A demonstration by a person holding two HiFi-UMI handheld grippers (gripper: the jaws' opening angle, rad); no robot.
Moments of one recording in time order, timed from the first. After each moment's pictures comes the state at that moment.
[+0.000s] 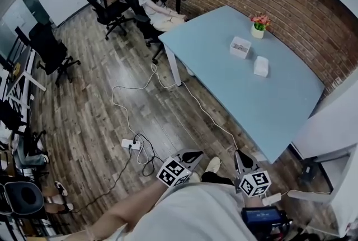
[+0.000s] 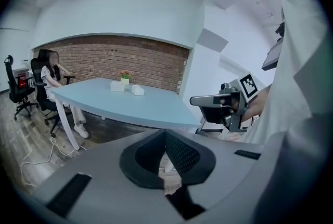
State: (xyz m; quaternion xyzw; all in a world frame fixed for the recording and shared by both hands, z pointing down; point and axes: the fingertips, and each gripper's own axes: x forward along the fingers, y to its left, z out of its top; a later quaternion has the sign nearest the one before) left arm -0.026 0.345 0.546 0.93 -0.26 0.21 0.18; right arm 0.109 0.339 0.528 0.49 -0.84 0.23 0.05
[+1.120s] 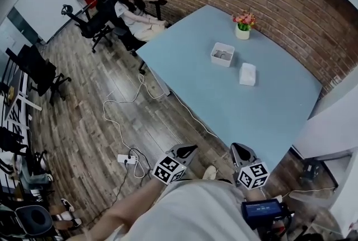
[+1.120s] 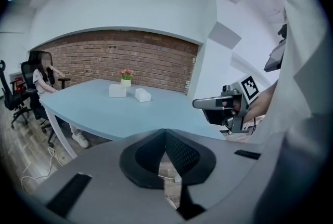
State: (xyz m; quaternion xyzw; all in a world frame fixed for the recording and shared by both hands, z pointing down) left arm 0.034 0.203 0.545 0.92 -0.27 0.23 0.17; right arm 0.176 0.206 0.538 0.49 -0.84 0.25 0.04
